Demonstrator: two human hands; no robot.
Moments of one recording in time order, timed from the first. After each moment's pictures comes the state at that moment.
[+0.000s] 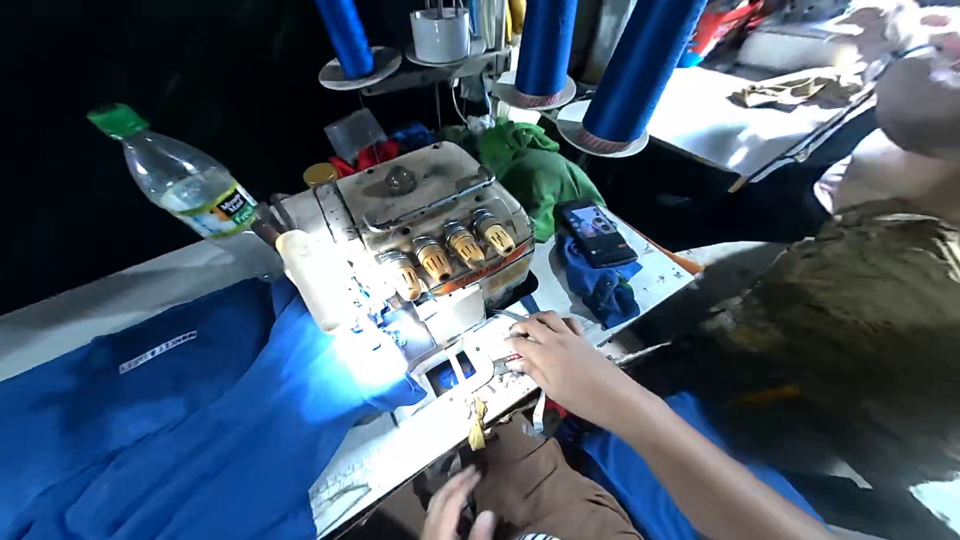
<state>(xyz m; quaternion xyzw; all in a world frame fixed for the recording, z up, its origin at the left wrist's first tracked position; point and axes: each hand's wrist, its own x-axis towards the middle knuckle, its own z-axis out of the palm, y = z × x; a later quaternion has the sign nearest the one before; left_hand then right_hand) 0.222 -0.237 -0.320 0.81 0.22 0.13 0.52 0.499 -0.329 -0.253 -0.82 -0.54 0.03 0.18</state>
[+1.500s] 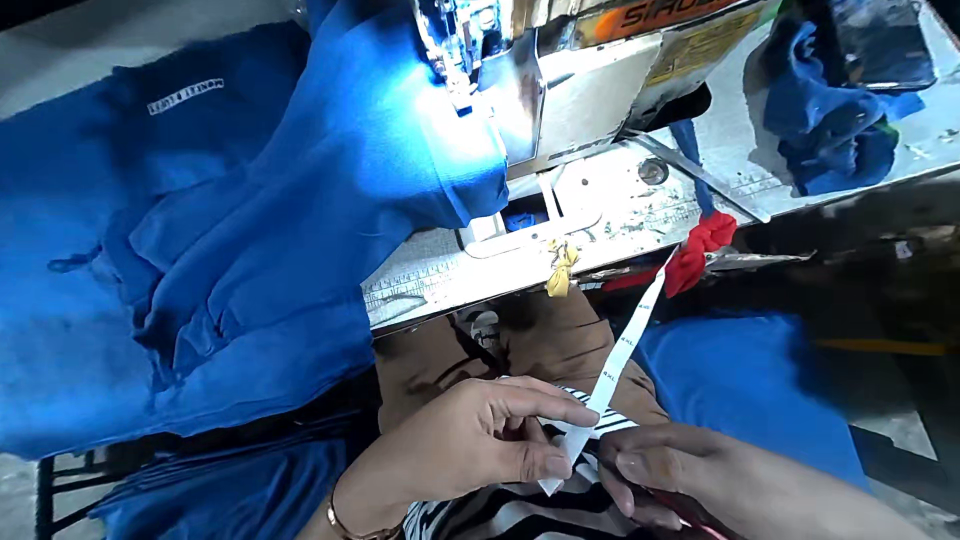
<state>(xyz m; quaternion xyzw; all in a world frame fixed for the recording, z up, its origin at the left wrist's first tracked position) 0.211 -0.207 -0.257 0.59 0.08 -0.11 0.80 0.395 -0.415 -0.256 -0.42 -0.19 0.81 0.36</state>
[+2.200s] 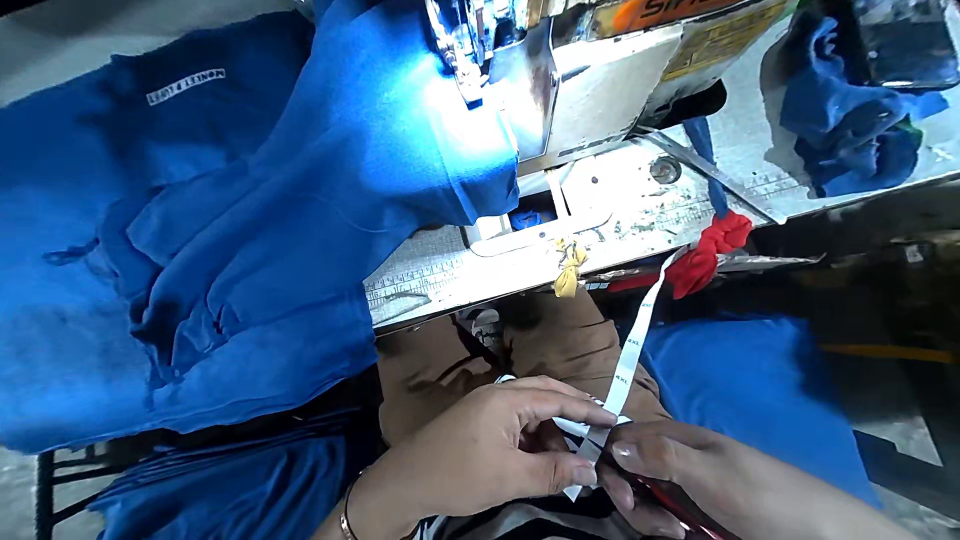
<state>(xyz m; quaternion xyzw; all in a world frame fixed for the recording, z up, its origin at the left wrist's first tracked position) 0.219 -0.217 -0.256 0.60 0.08 -0.11 0.78 0.389 -0.409 -0.259 -0.39 -0.14 0.82 0.39</state>
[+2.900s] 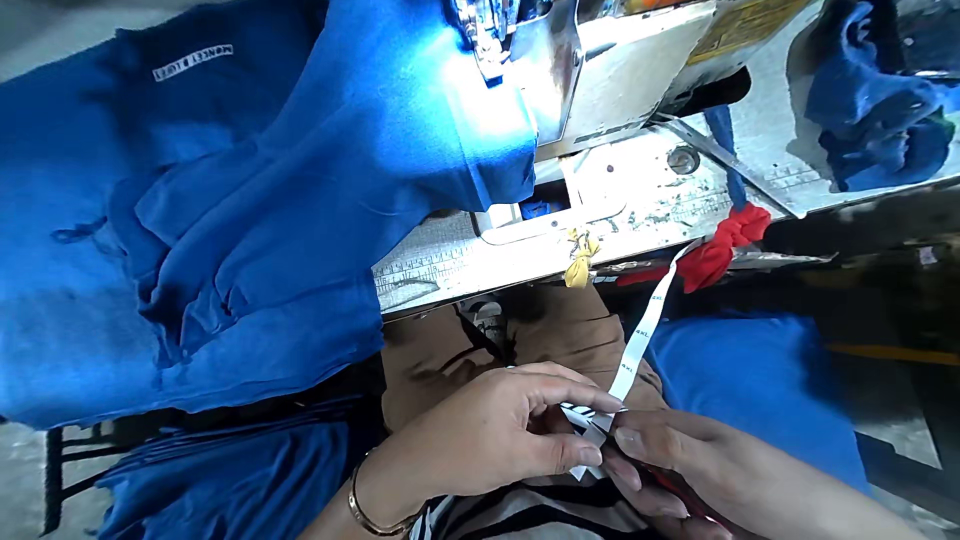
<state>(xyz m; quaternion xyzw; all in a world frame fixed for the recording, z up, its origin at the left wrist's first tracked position) 0.221 -0.215 -0.254 0.61 0.10 -0.14 0.77 0.386 -0.408 -0.262 -0.38 -0.13 0.82 0.41</state>
